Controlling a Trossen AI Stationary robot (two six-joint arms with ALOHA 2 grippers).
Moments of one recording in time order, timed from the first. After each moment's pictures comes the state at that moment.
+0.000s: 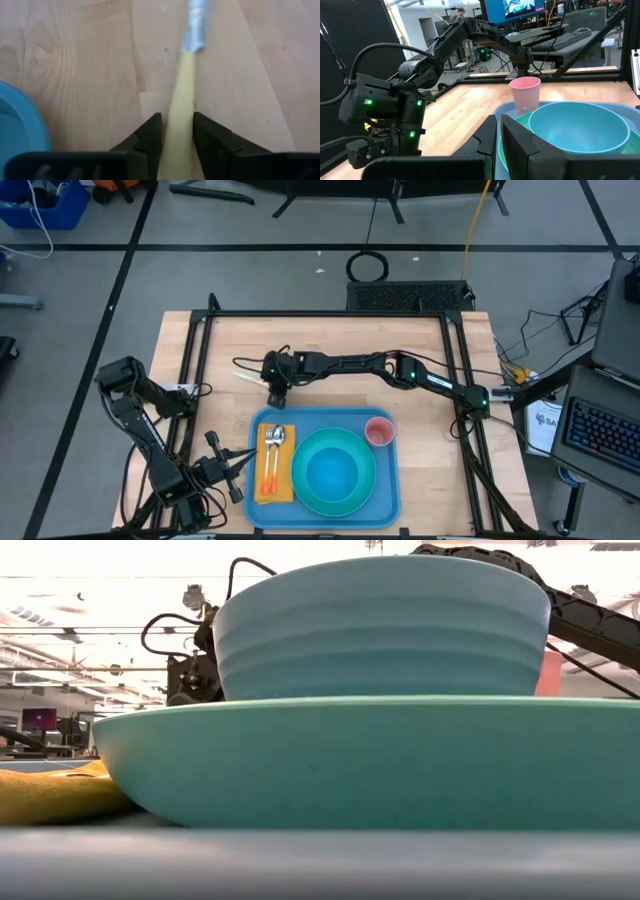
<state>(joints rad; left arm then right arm) -1.09 1.60 0.95 -0.71 -1.50 -1.19 -0.14 2.64 2.25 -0.52 -0.08 0.08</state>
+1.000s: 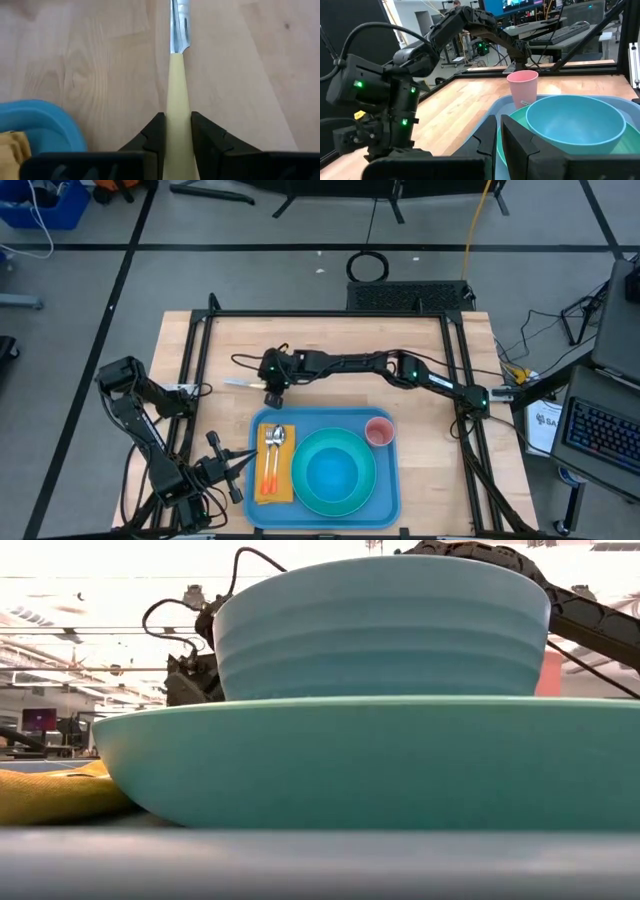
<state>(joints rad) -1.09 1.60 0.95 -0.70 -1.47 -1.19 -0.14 2.60 2.24 -0.45 -0.14 0.10</state>
